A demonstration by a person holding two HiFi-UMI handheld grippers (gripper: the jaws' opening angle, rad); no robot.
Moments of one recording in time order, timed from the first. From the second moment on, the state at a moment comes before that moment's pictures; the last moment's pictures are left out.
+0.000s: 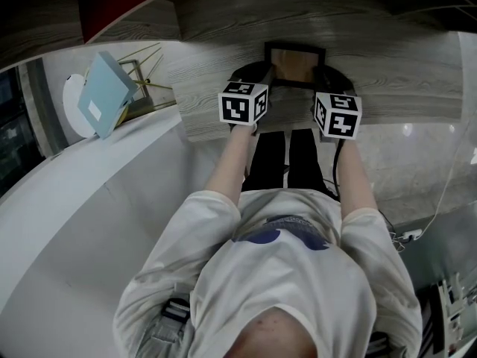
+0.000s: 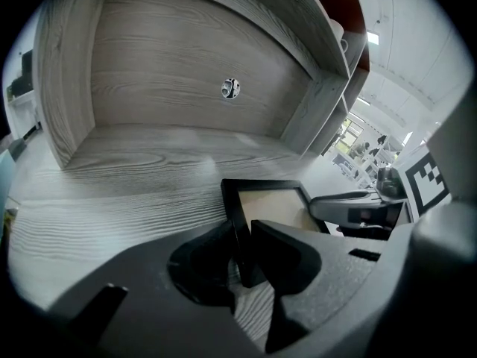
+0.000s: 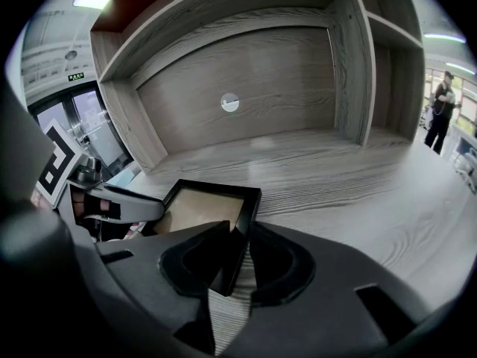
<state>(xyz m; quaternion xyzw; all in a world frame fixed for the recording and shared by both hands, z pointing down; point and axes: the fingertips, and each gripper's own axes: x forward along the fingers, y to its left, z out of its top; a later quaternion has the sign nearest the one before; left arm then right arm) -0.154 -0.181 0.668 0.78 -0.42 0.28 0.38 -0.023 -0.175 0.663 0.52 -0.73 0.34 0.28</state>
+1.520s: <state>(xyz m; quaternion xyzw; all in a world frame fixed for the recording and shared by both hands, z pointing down) 0.009 -0.186 0.536 0.89 -0.28 0.27 0.25 0.128 -0.127 0.521 0.68 -0.66 0.28 0.15</state>
